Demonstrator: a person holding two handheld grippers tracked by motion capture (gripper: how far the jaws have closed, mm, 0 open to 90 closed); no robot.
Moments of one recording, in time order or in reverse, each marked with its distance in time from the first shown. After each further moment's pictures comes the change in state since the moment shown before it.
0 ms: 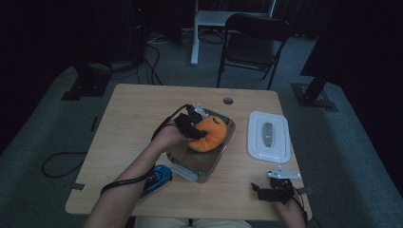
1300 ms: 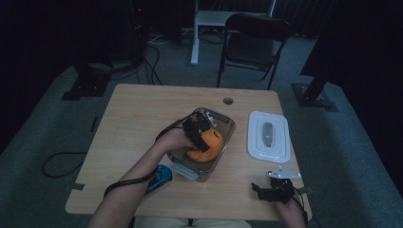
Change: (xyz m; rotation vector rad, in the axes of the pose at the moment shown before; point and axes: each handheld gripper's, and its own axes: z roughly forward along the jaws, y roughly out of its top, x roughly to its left) left arm -0.015 0.008 0.022 0.204 -0.003 0.083; right arm -0.001 0.000 0.000 -0.002 0.004 0.004
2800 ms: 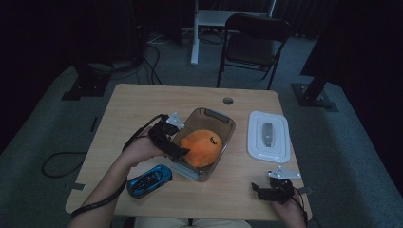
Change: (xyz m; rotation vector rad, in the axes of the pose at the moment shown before) left arm -0.006 -0.088 -0.078 -0.229 -0.021 -0.102; right arm 0.001 0.000 0.000 0.002 -0.011 -0.003
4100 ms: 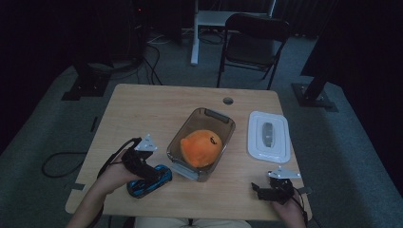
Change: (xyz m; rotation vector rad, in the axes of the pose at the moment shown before) left arm -0.018 -0.091 -0.018 -0.039 0.036 -0.050; right arm 0.000 0.000 0.000 0.001 0.000 0.001
